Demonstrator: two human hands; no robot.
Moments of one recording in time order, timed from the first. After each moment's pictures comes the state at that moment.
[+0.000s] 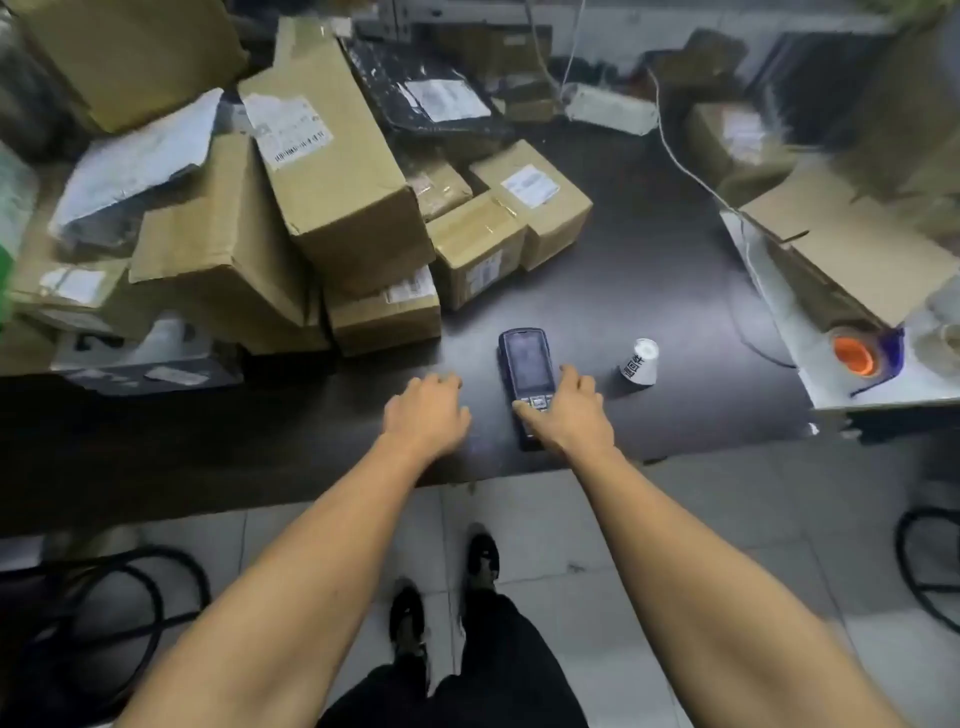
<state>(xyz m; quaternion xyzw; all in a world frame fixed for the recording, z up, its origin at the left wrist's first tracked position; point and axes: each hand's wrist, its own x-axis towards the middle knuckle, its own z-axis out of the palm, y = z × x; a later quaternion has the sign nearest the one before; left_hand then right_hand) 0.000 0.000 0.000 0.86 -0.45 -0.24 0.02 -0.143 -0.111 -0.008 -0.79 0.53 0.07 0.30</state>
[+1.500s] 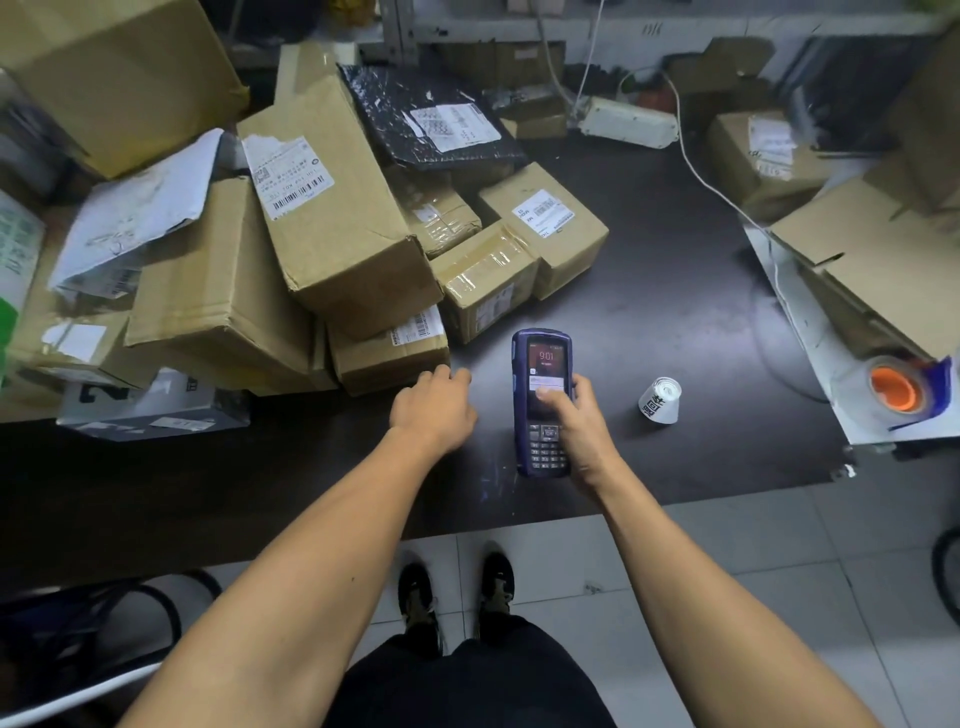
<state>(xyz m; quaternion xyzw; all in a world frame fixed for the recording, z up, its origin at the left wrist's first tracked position) 0.043 -0.053 0.006 0.86 -0.47 -0.22 -0.02 -0.112 -0.136 -0.001 -0.49 0.47 -0.19 0.71</state>
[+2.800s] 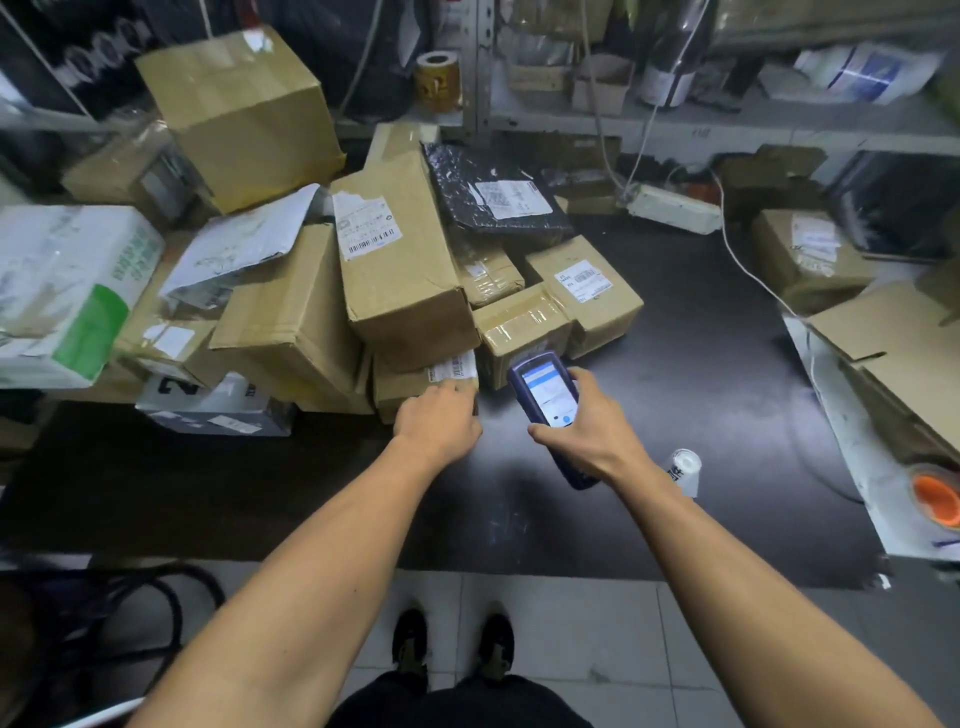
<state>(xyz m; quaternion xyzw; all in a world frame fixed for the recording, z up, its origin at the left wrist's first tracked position) 0.054 -0.048 0.045 0.90 -0.41 -0.16 -0.01 -0.091 -0.179 0.056 -0.84 0.37 -0.02 0.39</state>
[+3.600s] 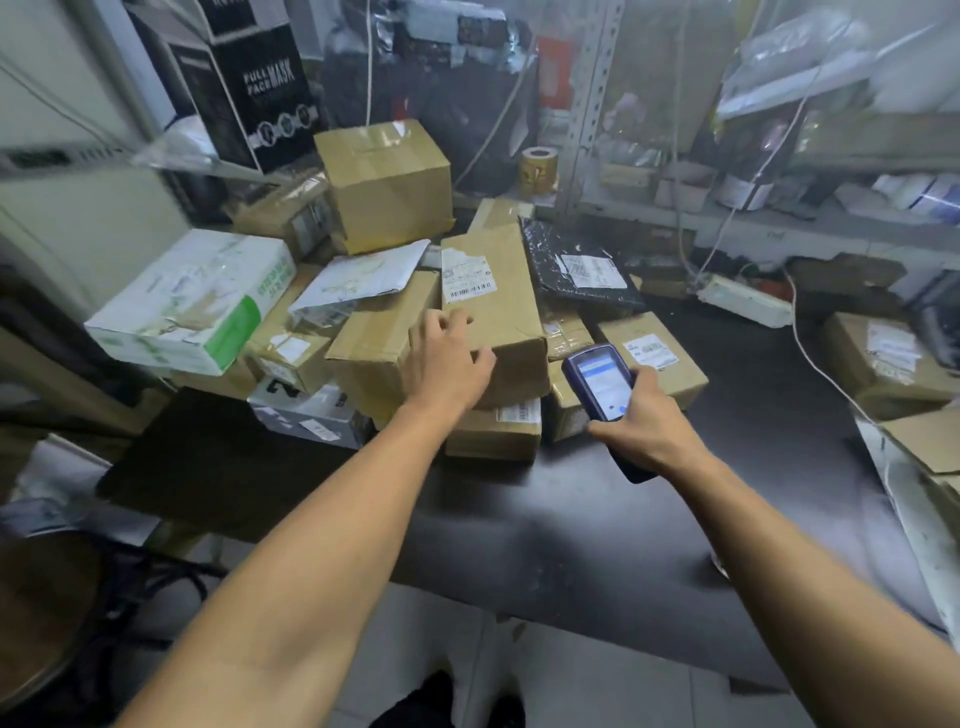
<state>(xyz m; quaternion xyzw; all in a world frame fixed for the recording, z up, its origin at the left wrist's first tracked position) 0.102 -0.008 0.135 0.94 -0.22 0.02 0.26 -0.052 -0.179 0.124 -0.88 0.33 -0.03 0.33</state>
